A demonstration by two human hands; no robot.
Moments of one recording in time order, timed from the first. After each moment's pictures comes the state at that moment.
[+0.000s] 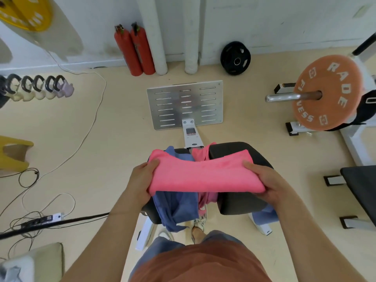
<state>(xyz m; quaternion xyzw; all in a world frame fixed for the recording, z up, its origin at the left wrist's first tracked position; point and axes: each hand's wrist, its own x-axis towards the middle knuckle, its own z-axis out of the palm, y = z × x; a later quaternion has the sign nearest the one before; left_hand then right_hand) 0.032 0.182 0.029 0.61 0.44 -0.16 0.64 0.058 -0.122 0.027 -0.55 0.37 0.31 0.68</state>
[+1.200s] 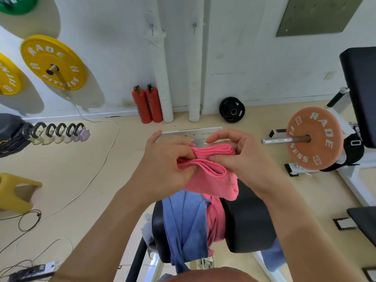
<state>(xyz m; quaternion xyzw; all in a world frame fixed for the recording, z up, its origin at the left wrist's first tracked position) 0.030 0.171 0.222 0.94 -0.16 0.12 0.28 0.047 -0.017 0.236 -0.76 -0.11 0.10 0.63</state>
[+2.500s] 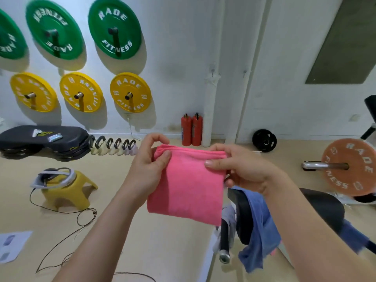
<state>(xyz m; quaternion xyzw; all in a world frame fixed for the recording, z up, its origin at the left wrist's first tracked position) -0.229 0.490 0.273 0.75 0.01 0.16 0.64 -0.167 0.280 0.294 -0.67 -0.16 0.34 0.64</state>
